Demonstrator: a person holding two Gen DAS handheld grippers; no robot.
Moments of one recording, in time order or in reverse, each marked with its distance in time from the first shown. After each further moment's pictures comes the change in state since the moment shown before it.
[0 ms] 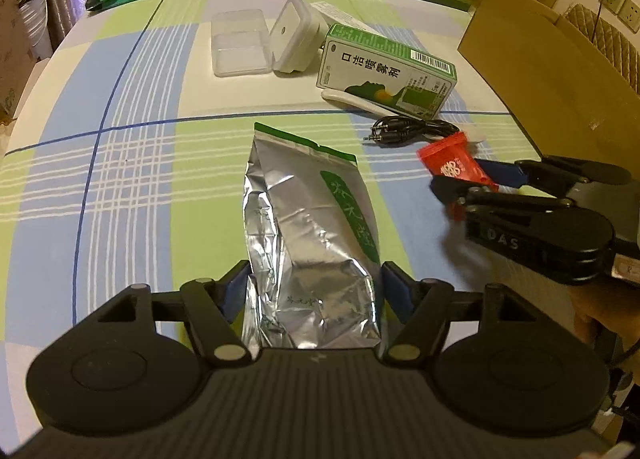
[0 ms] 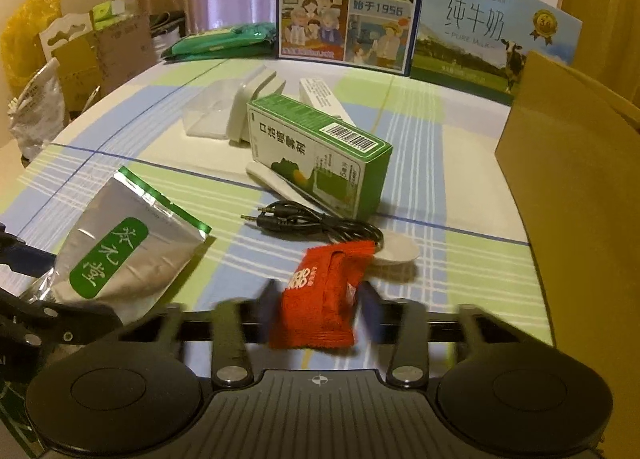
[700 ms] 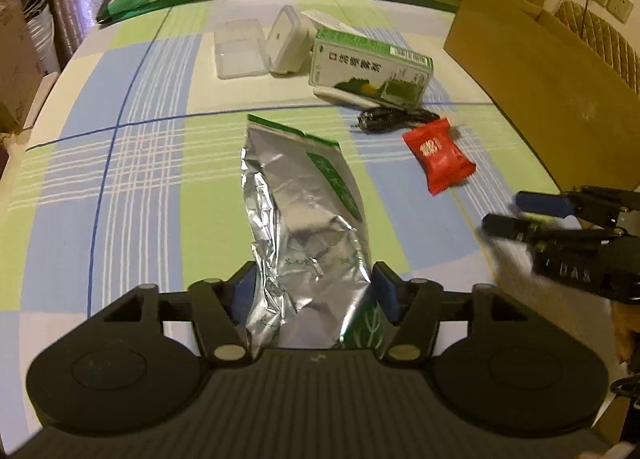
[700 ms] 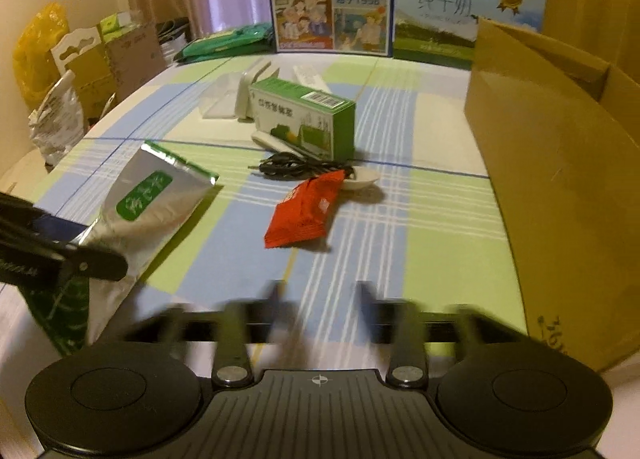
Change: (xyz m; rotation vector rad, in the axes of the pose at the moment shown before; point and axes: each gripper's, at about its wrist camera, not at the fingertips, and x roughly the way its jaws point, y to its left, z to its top) left arm -0.025 -0.010 -0.022 0.024 -0.041 0.028; right arm -0.061 -0.021 -0.041 0.073 0.011 0.061
